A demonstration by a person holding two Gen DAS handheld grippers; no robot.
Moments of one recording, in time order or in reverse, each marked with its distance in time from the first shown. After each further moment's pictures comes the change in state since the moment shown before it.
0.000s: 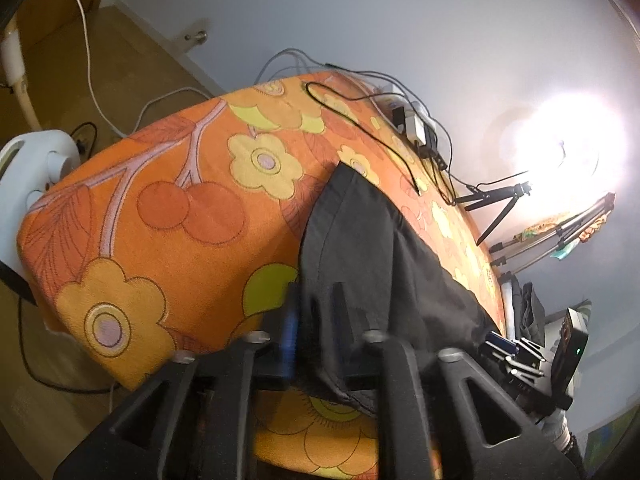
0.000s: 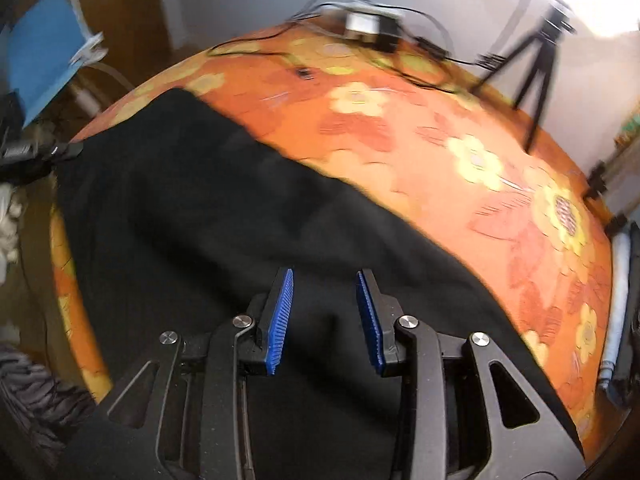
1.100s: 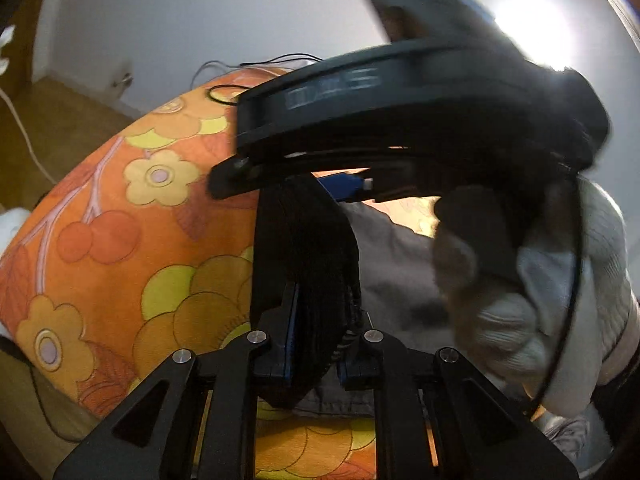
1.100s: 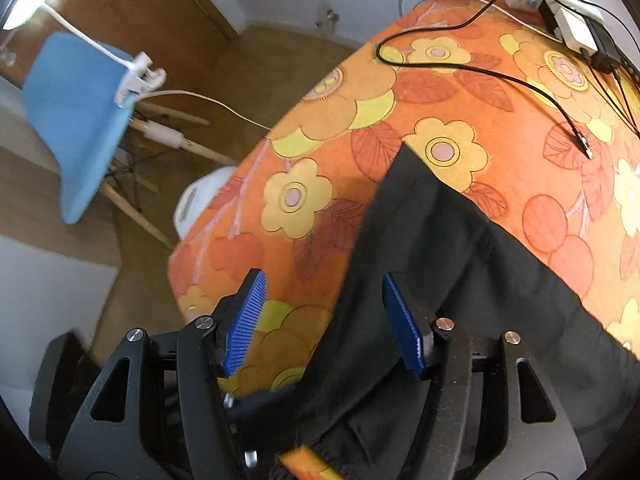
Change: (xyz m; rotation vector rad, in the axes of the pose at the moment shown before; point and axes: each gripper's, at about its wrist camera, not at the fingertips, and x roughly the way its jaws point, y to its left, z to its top) left arm 0.008 -0.071 -0.022 0.317 0.008 -0.022; right arm 0.083 0.170 0.181 0.158 0.211 0.385
